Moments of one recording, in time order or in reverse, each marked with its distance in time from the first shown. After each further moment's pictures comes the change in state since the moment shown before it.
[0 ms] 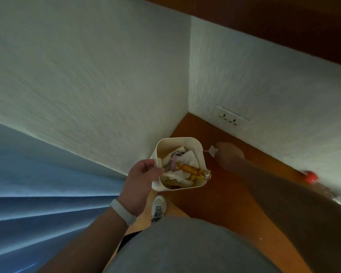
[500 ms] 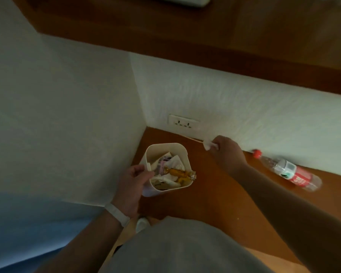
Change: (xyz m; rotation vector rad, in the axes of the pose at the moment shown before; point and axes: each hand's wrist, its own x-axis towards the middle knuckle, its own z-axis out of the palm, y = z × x) left_hand 0.043 0.003 0.038 0.017 -0.258 -0.063; right_hand -0.106 0.042 -0.057 0.361 0.469 0.169
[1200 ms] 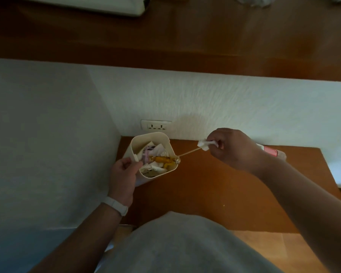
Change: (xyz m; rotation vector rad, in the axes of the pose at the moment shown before) left_hand 0.024 0.021 0.041 0.047 0.011 0.173; right_hand -0.071 -0.019 -0.112 -0.046 -0.006 -0.283
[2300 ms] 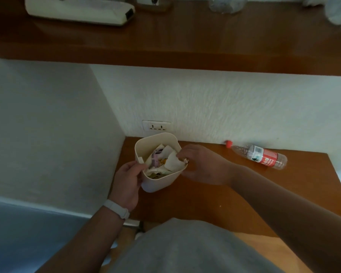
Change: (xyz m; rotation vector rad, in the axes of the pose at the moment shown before) left_hand -0.053 0.001 0.012 -0.161 -0.097 -0.088; right_hand -0.014 -0.008 0.043 0.093 -0.257 -0.217
